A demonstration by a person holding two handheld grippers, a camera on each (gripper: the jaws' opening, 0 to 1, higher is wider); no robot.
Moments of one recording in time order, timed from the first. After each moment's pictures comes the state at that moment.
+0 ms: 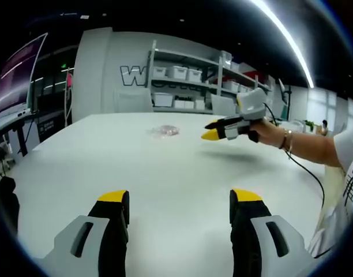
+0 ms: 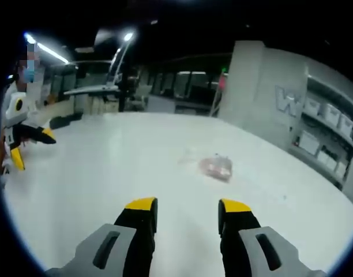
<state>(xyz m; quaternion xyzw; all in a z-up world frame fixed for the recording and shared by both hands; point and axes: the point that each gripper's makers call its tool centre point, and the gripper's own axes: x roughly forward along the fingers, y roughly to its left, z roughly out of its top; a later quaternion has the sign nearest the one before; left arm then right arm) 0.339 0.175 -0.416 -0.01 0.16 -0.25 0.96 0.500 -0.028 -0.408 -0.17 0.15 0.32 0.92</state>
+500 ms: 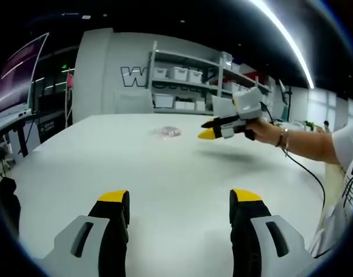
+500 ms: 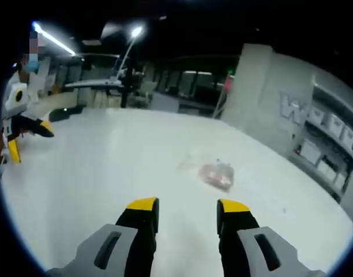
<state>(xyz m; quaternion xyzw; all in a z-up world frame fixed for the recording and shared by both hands) 0.343 0.180 -0.413 -0.01 0.15 -0.24 0.96 0.519 -0.018 -0.403 -0.20 0.15 0.33 0.91</state>
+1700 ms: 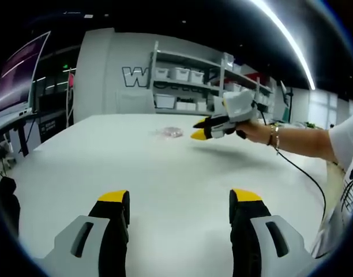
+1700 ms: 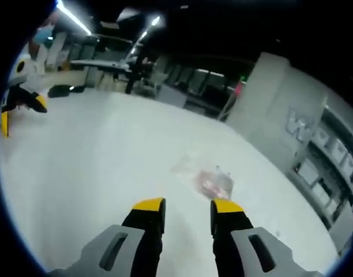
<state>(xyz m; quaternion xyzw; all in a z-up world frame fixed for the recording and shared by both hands) 0.346 0.180 -0.417 -0.02 0.15 -0.24 0.96 0.554 -0.007 -0.413 -0.29 0.13 0.34 0.89</state>
